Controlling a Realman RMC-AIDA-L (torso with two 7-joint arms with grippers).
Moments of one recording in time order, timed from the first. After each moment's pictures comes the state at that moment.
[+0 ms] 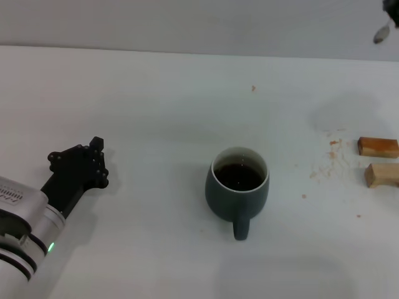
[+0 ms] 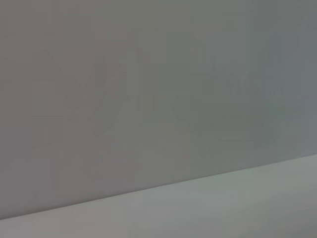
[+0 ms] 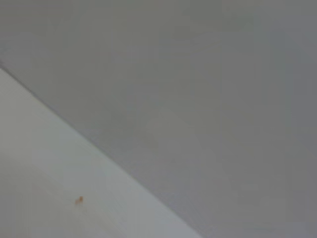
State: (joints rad) left arm -0.33 -2.07 -0.53 -0.31 2.20 1.03 0.04; right arm 0.71 1.74 1.37 2.03 0.24 -1.67 -3.00
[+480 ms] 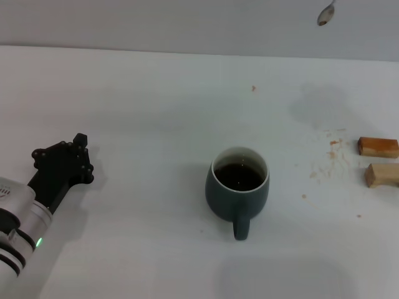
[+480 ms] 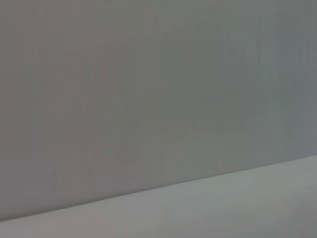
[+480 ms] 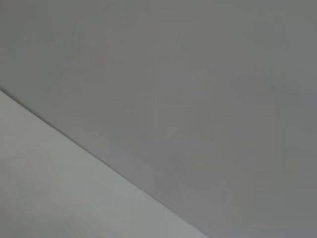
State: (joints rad) left arm -0.34 -2.07 -0.57 -0.27 2.20 1.04 0.04; right arm 0.85 1.78 1.50 2.02 0.39 -1.73 -2.92
